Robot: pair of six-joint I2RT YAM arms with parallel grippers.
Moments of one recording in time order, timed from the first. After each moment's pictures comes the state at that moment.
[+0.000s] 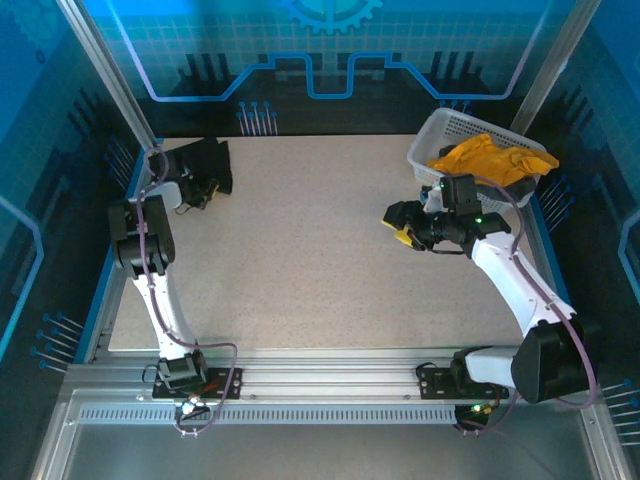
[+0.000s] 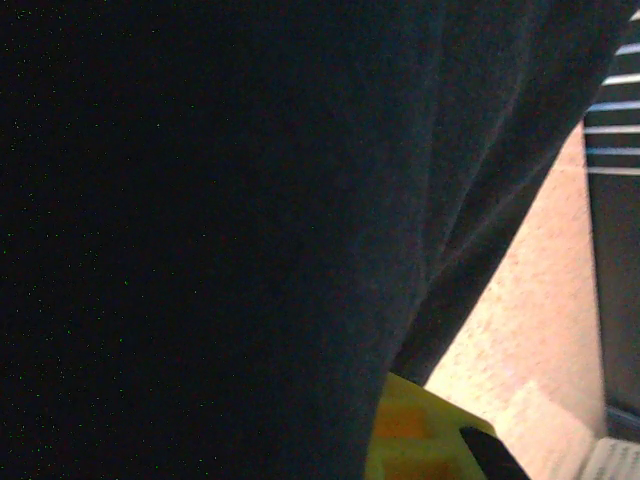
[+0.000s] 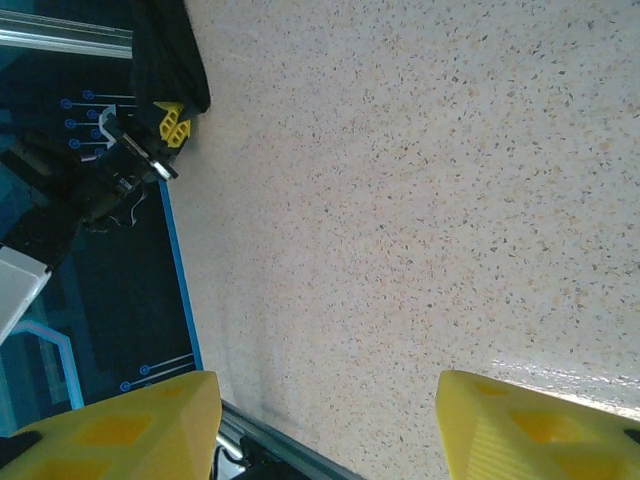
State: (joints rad) left arm 0.26 2.19 1.51 -0.22 0.42 -0.85; right arm 0.19 1.28 1.02 -0.60 -0.61 0.81
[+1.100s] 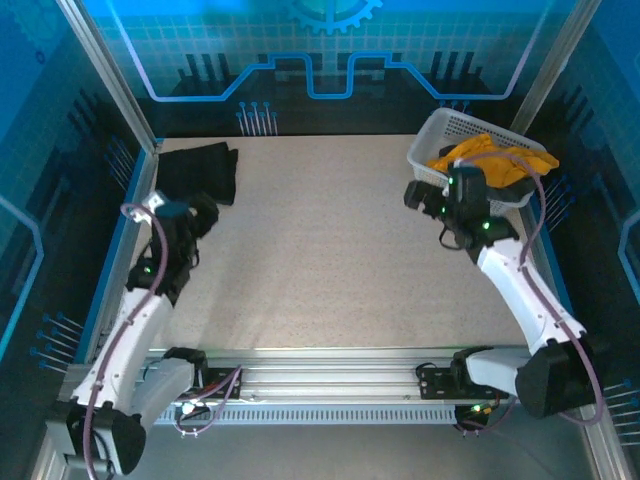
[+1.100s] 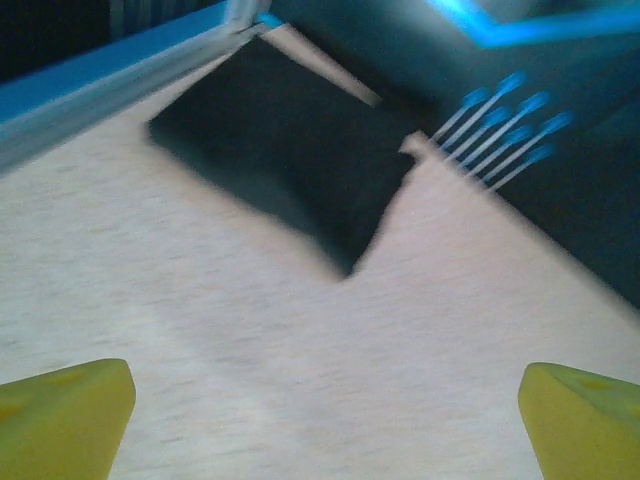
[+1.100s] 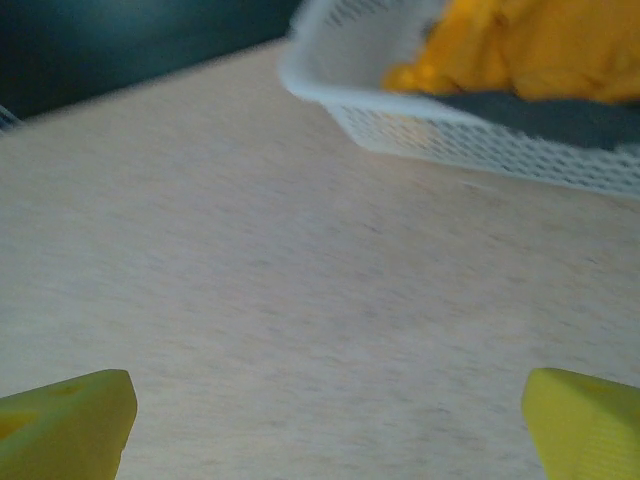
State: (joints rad) left arm -0.11 0.89 0.62 -0.34 -0.43 -0.62; right arm 0.20 1.18 0.84 -0.32 0.19 0.37
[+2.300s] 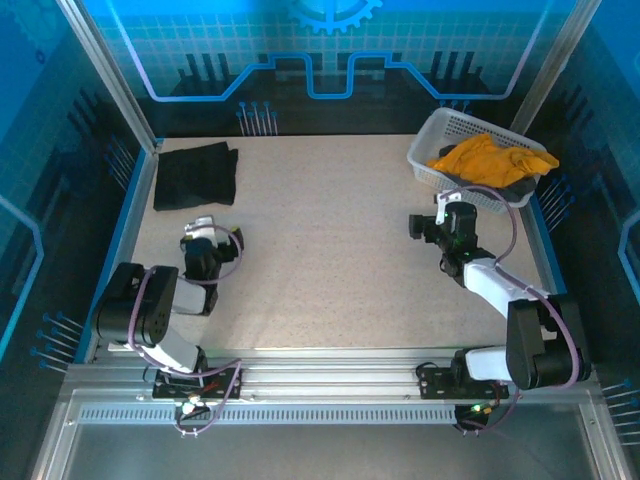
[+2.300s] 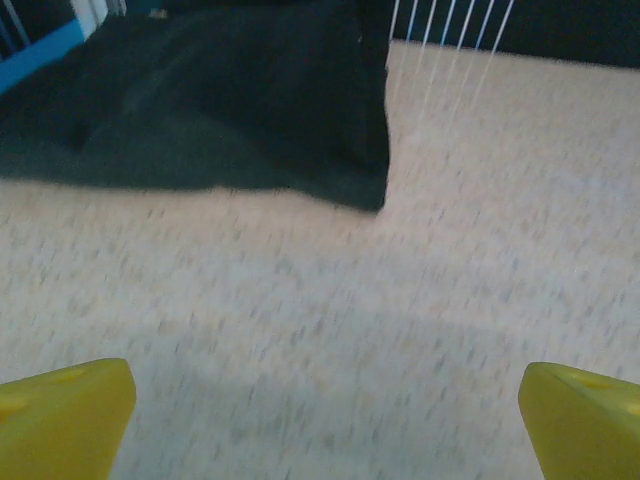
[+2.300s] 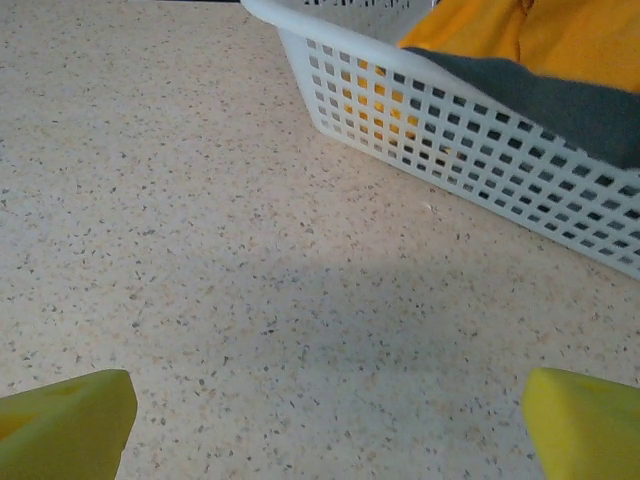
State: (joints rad) left arm -0.02 1.57 0.31 0.94 -0.20 -0.16; right arm 0.10 1.32 0.57 0.20 0.13 0.03
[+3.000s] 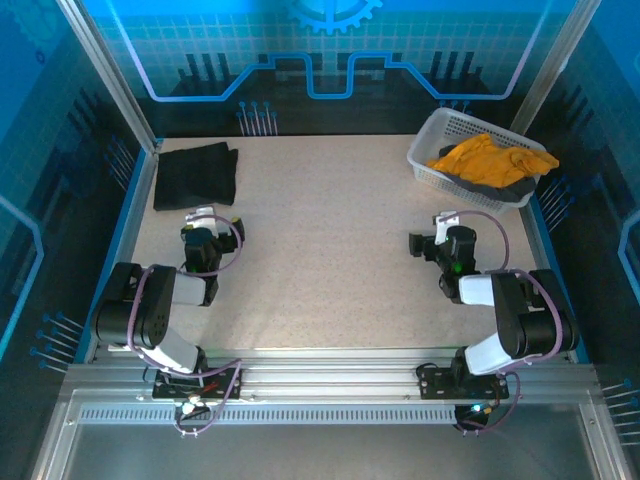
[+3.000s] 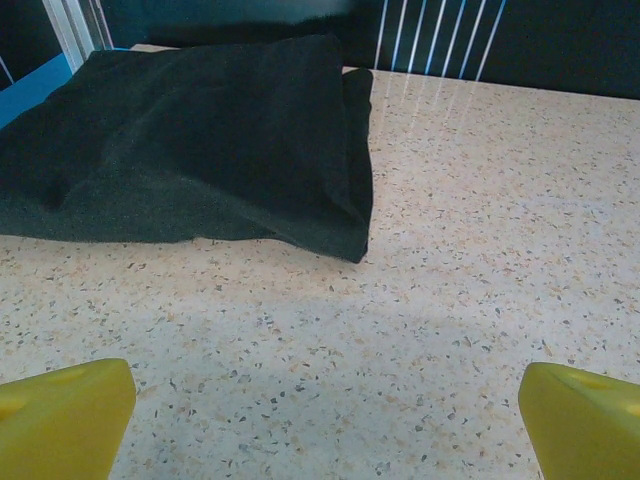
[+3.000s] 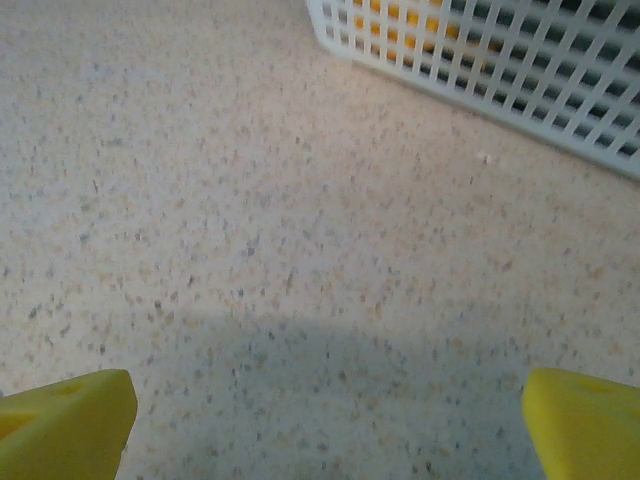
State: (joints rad) left arm -0.02 1.56 0.35 0.89 -0.18 -0.14; right arm 0.06 1.50 0.39 0.63 0.06 -0.03
